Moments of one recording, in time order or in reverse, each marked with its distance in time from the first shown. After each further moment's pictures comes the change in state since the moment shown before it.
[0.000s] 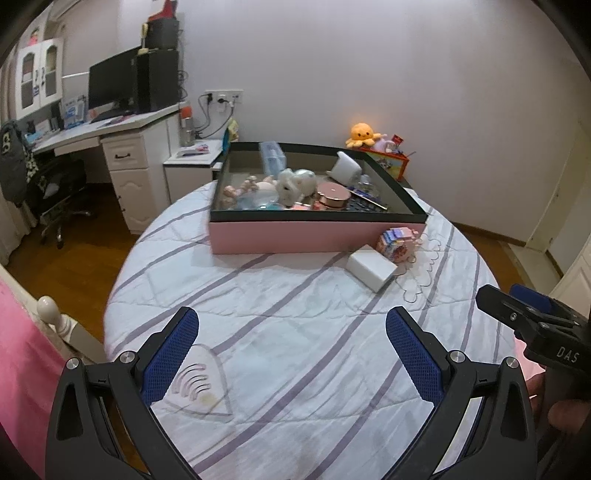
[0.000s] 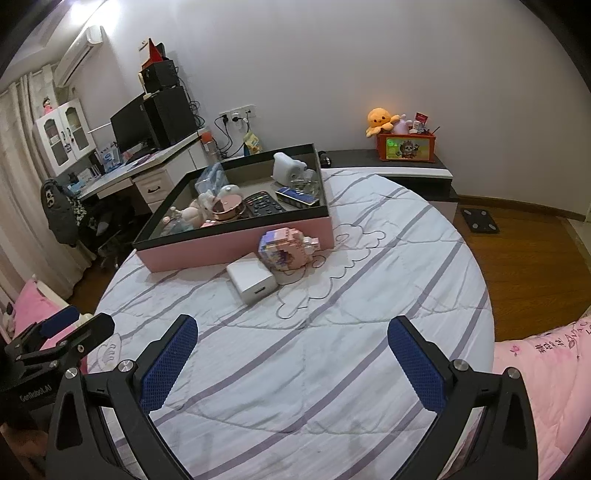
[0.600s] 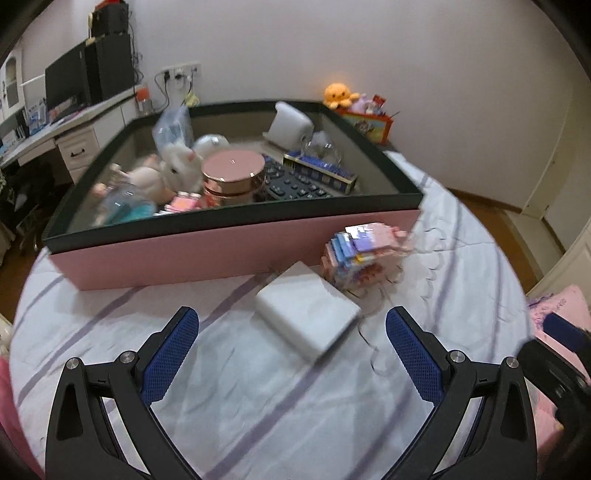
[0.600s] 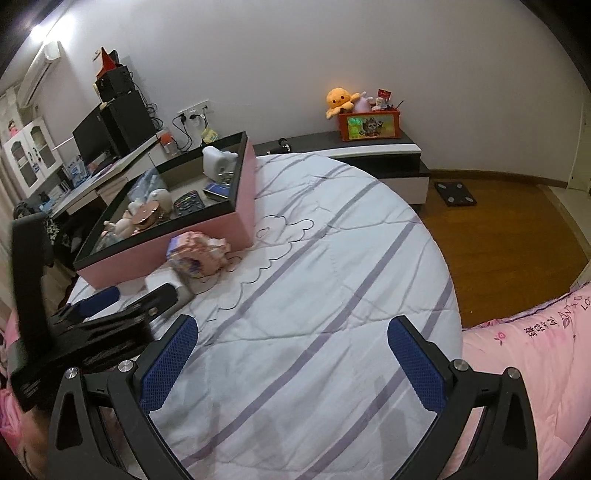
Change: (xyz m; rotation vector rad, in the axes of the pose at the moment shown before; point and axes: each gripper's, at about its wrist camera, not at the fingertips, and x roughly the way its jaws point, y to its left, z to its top) left arm 0.135 -0.080 0.031 0.068 0.135 -0.025; right arm 0.035 -0.073 0.007 0.105 0.049 -0.071
